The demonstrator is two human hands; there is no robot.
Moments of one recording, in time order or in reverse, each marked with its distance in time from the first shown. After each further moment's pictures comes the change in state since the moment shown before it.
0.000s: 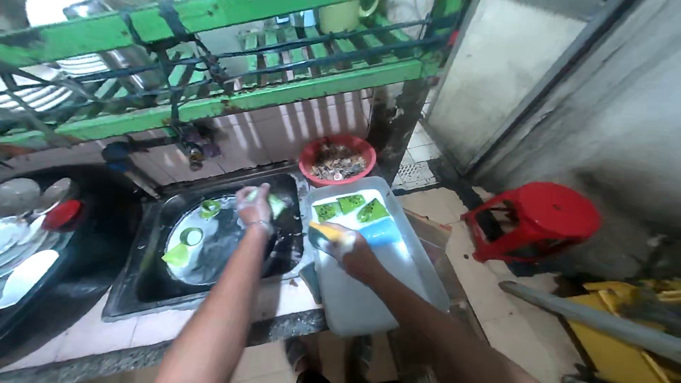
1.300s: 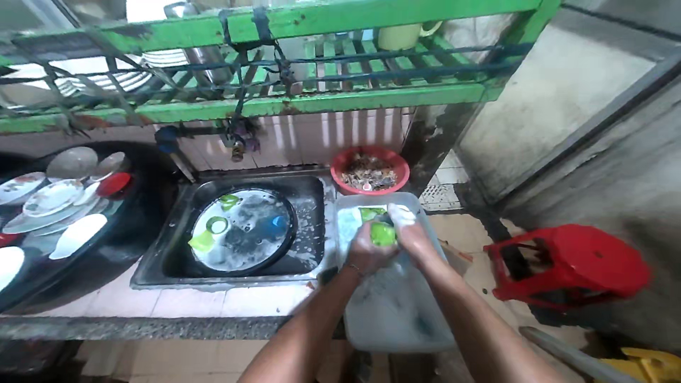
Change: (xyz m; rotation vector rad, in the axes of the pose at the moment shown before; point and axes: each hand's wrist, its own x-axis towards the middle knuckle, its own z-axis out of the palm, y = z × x) left_hand -0.141 -0.002 0.061 0.141 -0.768 0.010; right_hand 0.049 0.010 -0.053 -0.125 0.184 0.210
